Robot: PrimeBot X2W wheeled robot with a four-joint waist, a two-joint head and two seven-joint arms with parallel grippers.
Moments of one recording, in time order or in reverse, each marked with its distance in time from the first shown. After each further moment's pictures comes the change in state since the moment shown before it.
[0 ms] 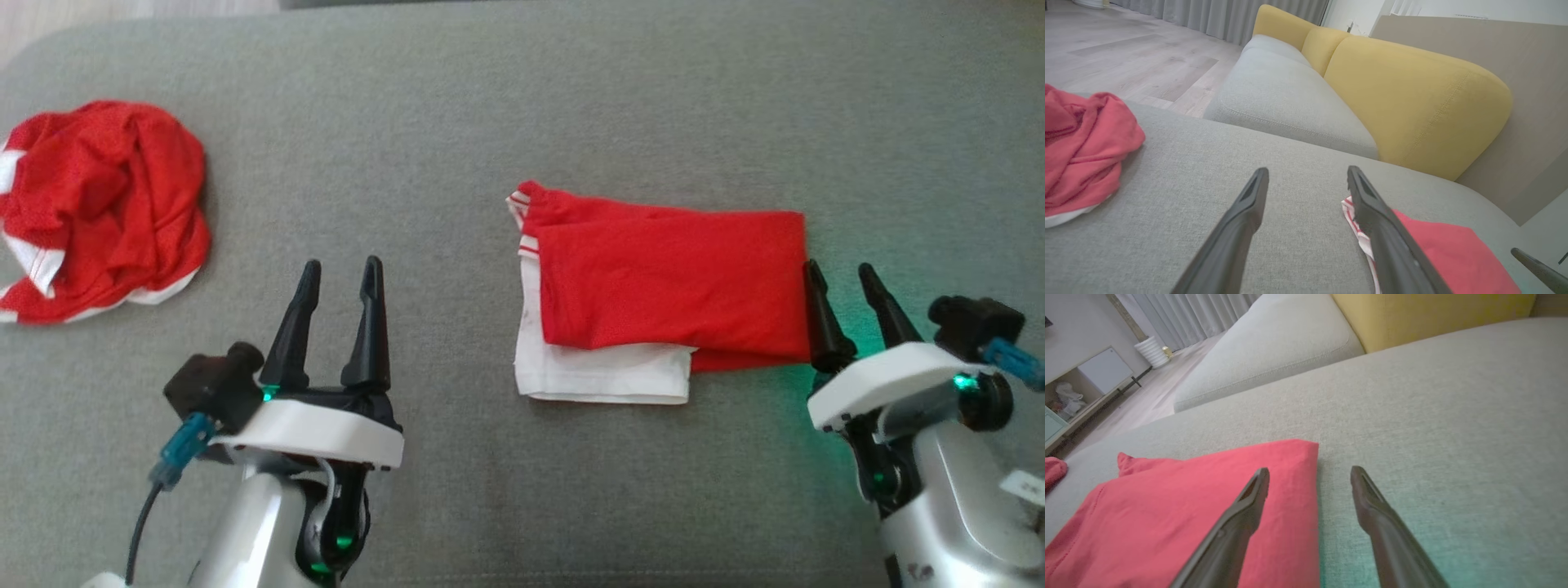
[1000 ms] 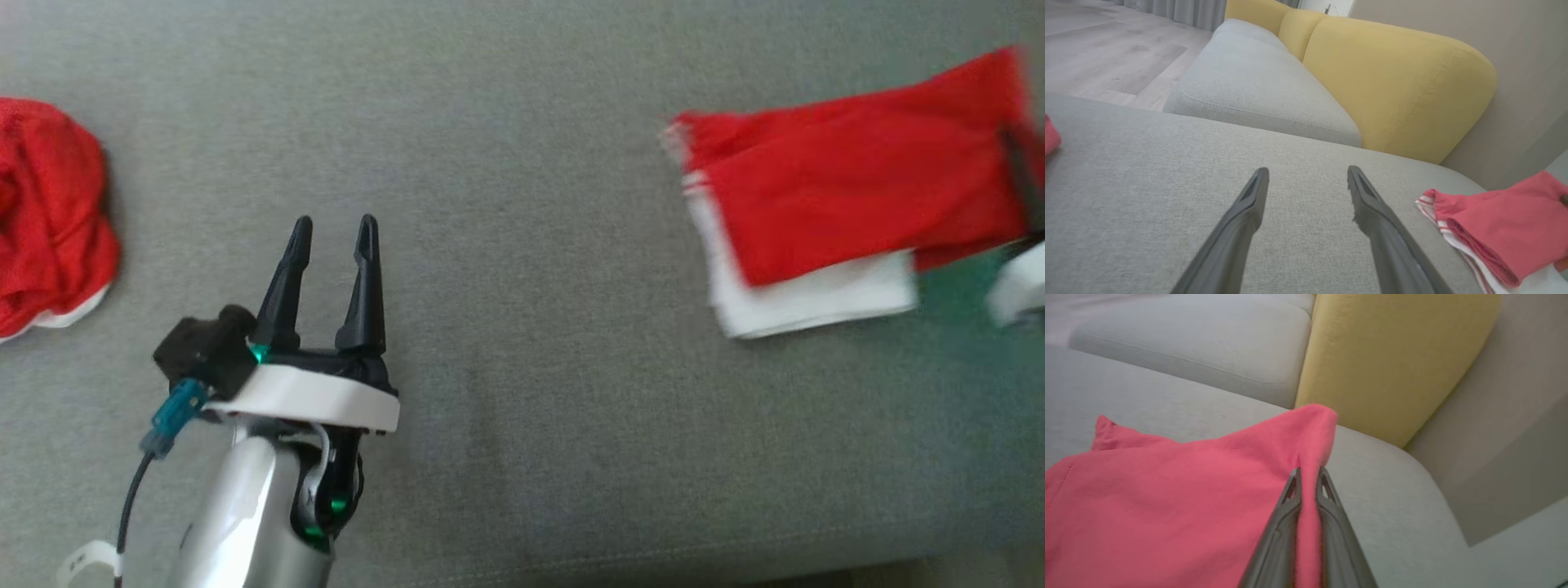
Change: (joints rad) left arm -0.072 0.000 0.008 0.009 0.038 -0.010 -0.002; right arm -0.225 -0.423 0.138 0.038 -0.146 0.000 -0.036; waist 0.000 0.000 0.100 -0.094
